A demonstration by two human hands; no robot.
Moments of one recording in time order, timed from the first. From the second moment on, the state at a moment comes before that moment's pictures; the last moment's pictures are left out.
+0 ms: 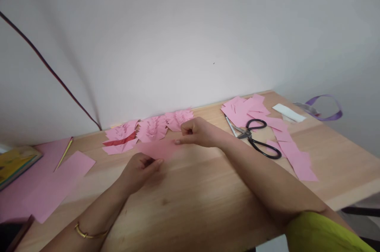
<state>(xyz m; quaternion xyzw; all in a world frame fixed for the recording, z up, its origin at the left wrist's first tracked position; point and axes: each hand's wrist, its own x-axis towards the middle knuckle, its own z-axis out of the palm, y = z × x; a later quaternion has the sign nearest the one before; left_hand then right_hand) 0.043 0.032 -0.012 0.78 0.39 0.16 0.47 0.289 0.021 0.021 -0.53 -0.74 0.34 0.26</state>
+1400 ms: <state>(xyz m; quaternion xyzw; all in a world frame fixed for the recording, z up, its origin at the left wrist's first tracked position) 0.044 0.023 -0.015 0.73 0.32 0.16 0.58 0.260 0.012 0.009 -0.48 -0.83 0.15 0.25</state>
